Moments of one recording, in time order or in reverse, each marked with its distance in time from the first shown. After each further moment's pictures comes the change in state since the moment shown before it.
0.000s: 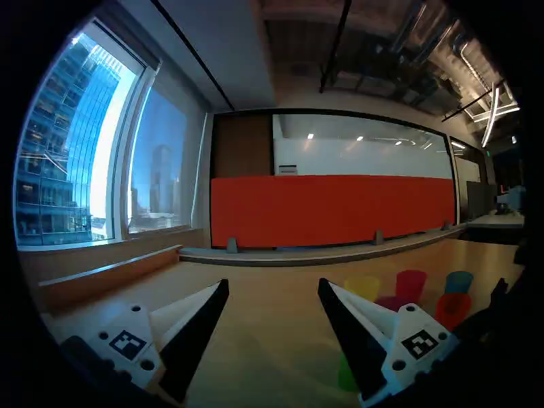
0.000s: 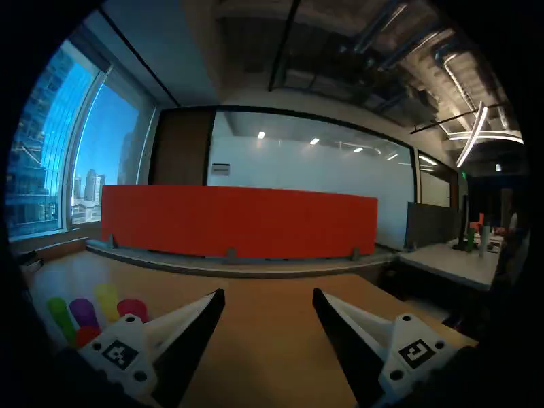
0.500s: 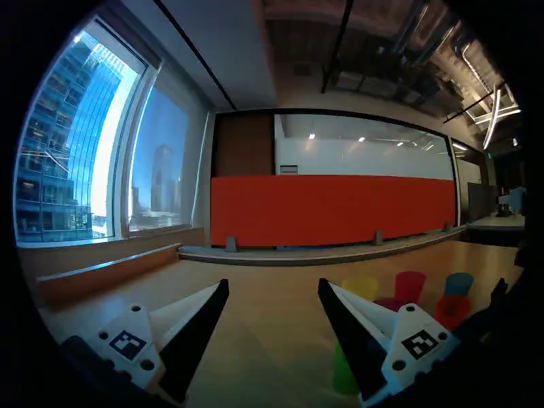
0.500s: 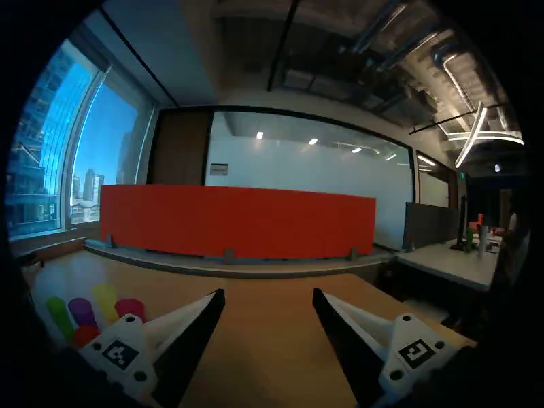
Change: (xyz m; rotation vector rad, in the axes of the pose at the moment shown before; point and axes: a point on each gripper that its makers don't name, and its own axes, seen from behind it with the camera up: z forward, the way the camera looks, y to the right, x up) left arm -0.004 0.007 0.002 0.008 0.000 -0.015; right arm 0.001 0.005 -0.001 -0.008 0.002 -0.001
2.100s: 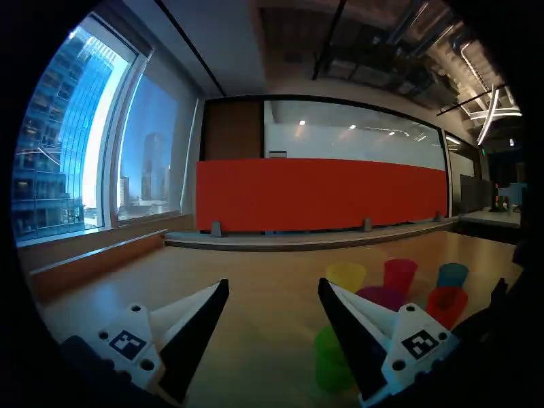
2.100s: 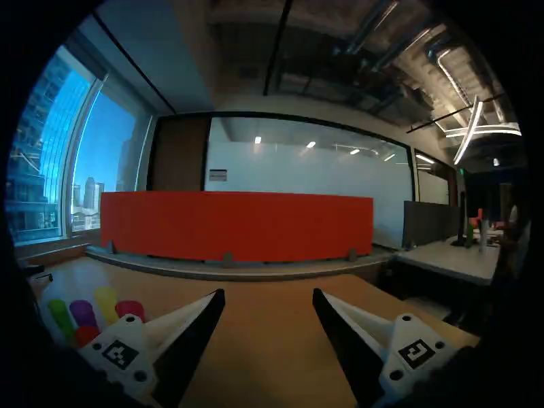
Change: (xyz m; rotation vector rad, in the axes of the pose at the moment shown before) left arm -0.024 0.024 0.009 -0.056 -0.071 0.003; right arm -0.005 0.013 -0.007 0.008 0.026 0.030
